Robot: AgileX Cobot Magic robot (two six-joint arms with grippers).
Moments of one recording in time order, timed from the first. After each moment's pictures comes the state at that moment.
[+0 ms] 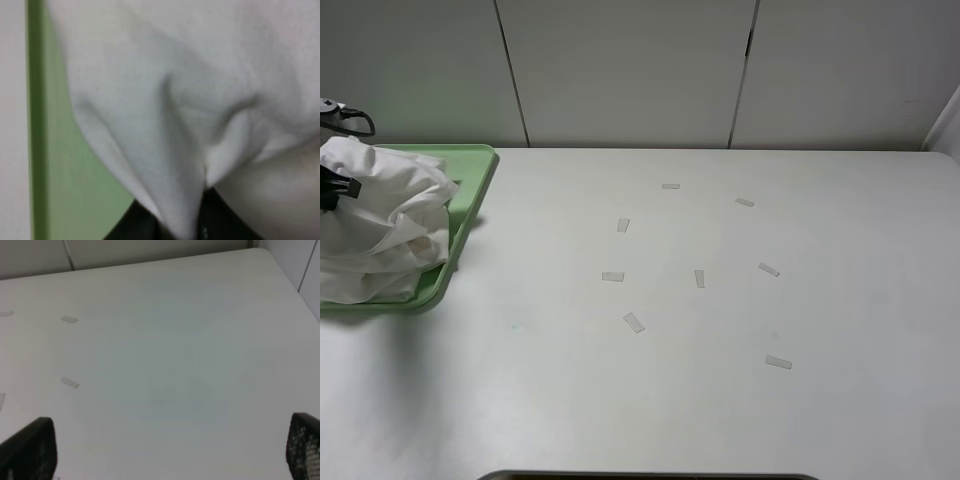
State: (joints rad) left arm 0.29 1.76 -0.95 -0.08 0.19 0.44; right arm -0.01 -0.01 -0.50 -0.09 1.04 0.18
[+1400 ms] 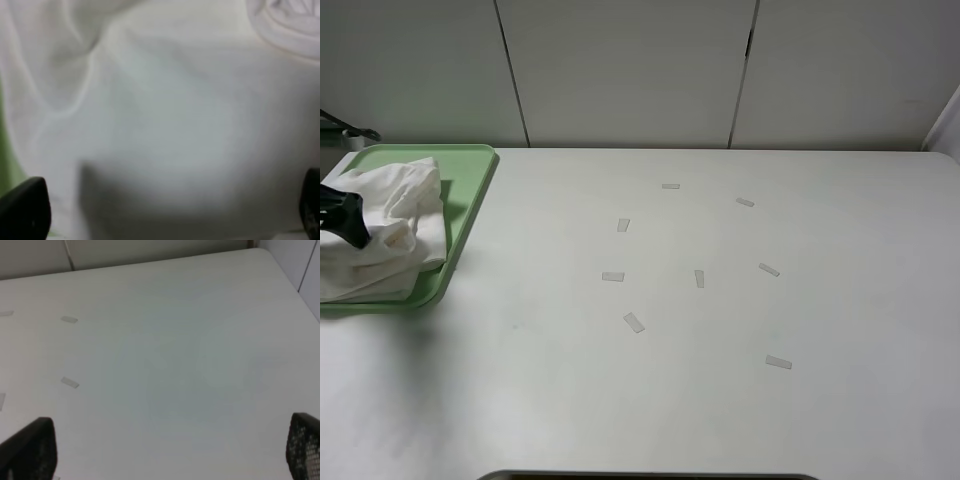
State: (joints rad) left arm 0.28 1.74 -1.03 0.01 0.59 0.31; right arm -0.01 -0.01 -0.50 -0.09 1.04 0.18
